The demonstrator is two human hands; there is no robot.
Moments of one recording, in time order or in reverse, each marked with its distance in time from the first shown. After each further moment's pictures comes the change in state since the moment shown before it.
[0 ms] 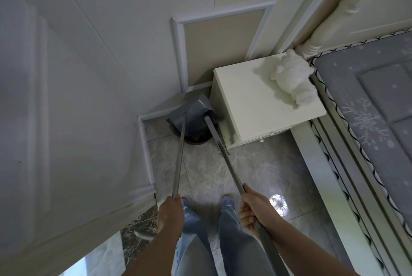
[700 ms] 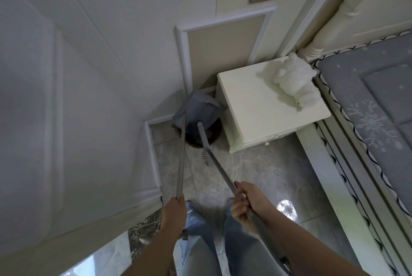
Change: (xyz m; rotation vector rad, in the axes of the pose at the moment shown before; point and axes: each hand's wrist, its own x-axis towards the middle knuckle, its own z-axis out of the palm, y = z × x) left_hand -0.013 0.013 -0.018 -0.167 -0.062 -0.090; right_hand -0.005 -0.010 0.020 0.345 -0.188 0.192
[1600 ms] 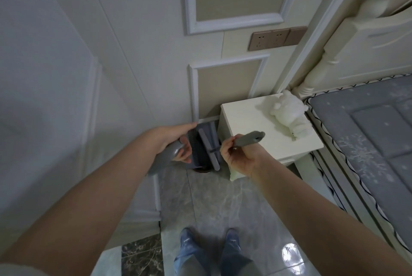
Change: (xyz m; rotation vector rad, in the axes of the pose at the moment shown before) left_hand -0.085 0.215 -0.179 -0.222 -0.517 -0.040; right_hand -0.069 -0.069 0.113 0.231 -0.345 -0.198
